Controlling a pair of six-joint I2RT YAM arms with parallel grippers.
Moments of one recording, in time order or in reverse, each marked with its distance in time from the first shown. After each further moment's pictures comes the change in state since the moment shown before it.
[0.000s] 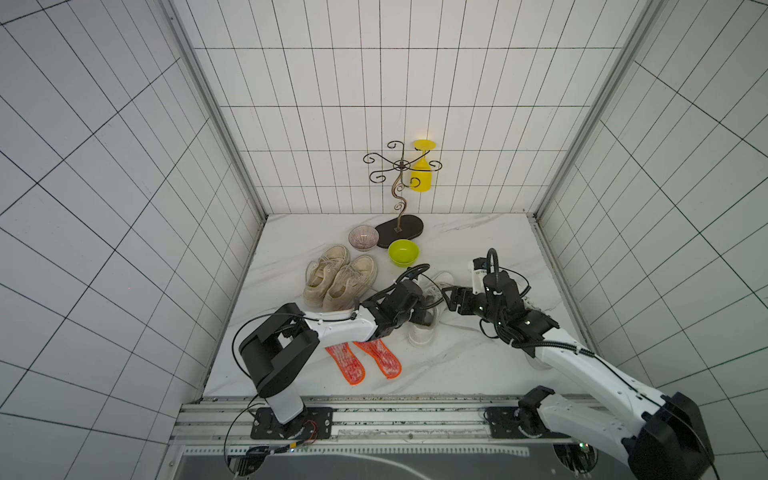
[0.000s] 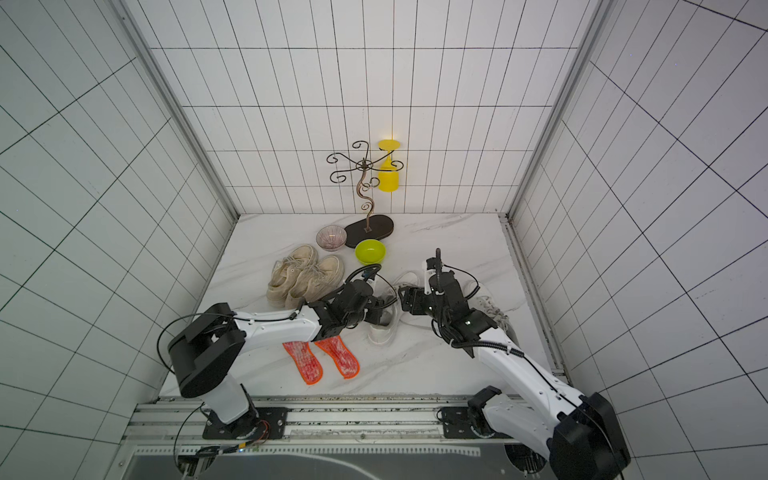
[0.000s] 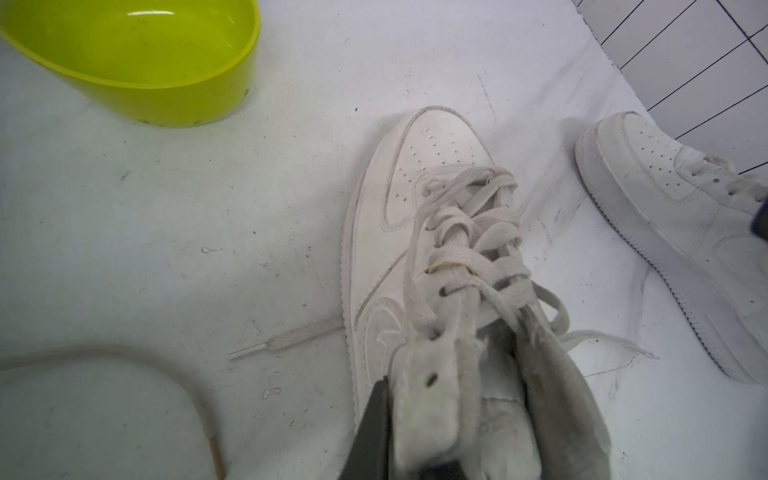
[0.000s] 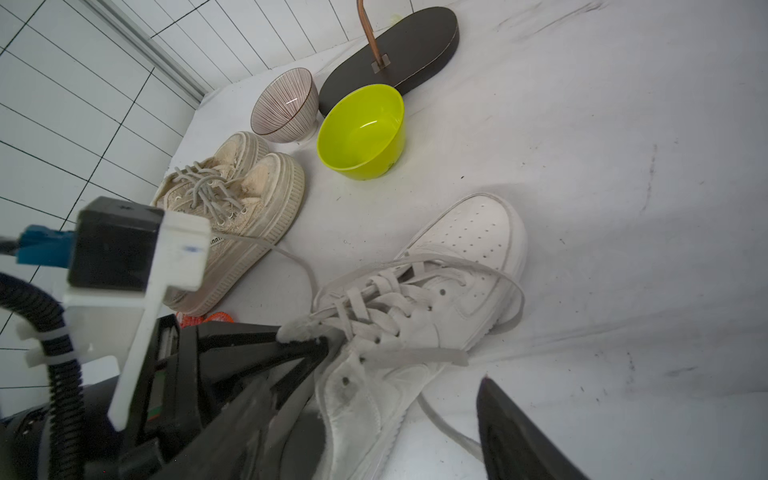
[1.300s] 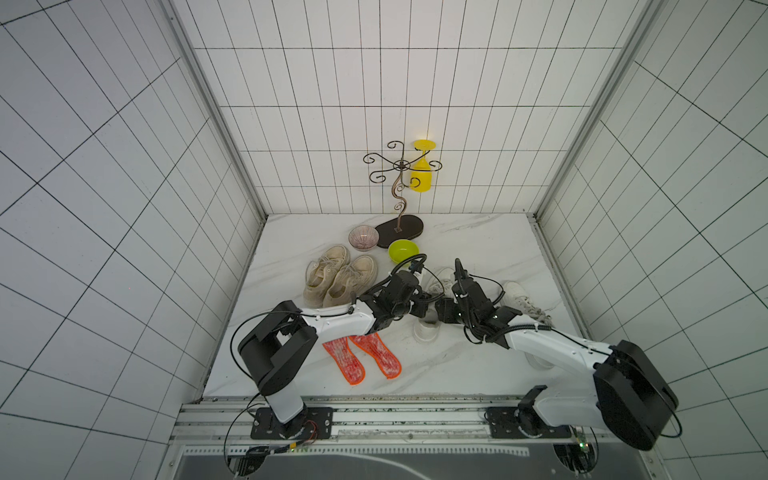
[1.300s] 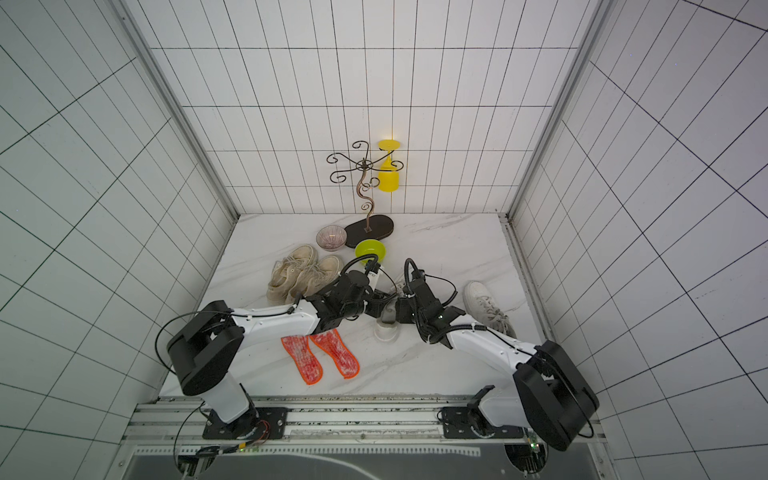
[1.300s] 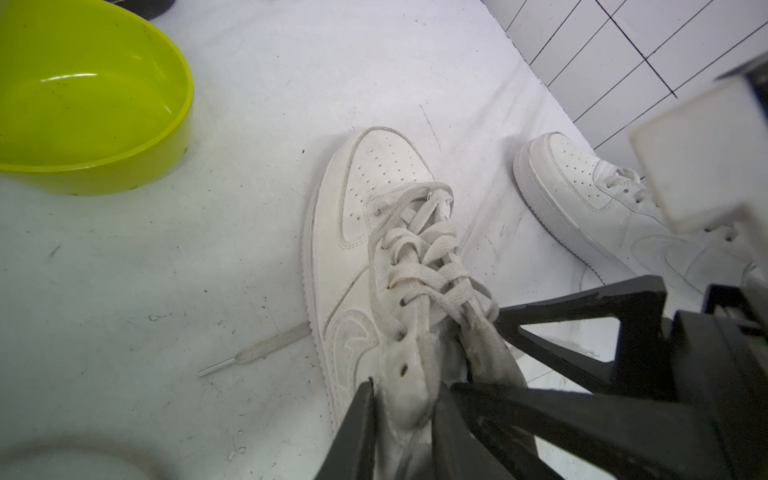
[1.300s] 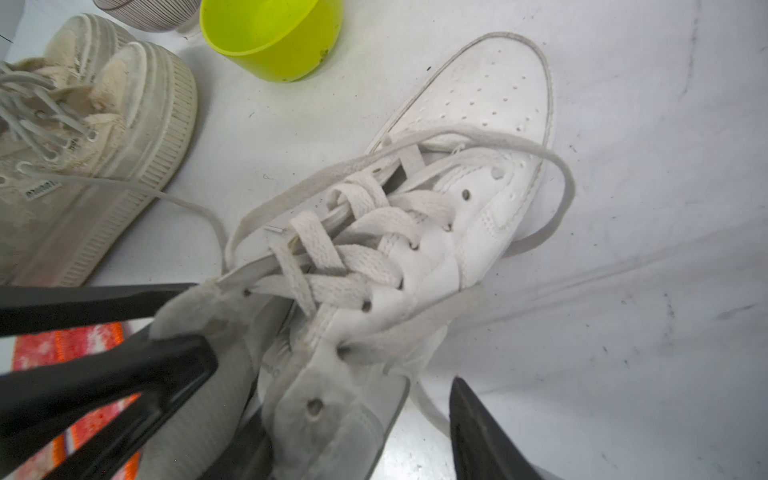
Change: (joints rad) left arm 0.053 -0.001 0.029 0.045 0.132 0.093; right arm 0.113 0.267 0.004 0.007 0.195 0.074
